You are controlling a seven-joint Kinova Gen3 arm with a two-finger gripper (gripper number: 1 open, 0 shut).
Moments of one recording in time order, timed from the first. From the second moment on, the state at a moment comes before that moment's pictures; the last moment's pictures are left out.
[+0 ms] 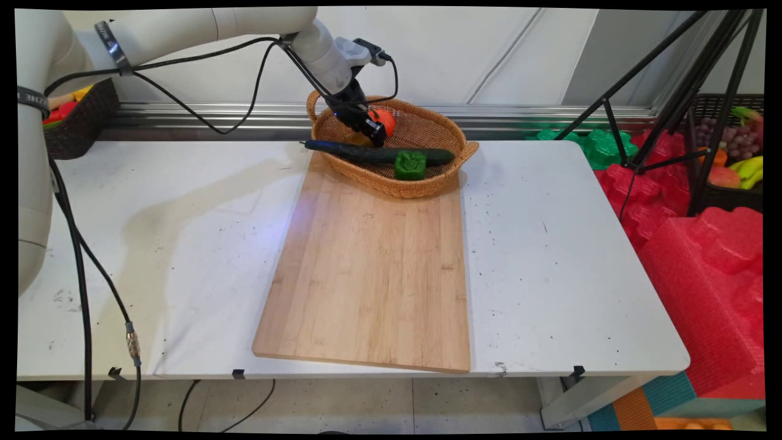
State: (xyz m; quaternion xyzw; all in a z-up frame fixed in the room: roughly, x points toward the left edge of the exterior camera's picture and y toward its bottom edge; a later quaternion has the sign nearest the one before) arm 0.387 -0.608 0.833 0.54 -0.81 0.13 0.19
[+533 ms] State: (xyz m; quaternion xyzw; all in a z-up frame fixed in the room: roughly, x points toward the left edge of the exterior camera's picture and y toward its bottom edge) arm 0.383 -0.593 0.857 0.52 -0.81 0.16 0.20
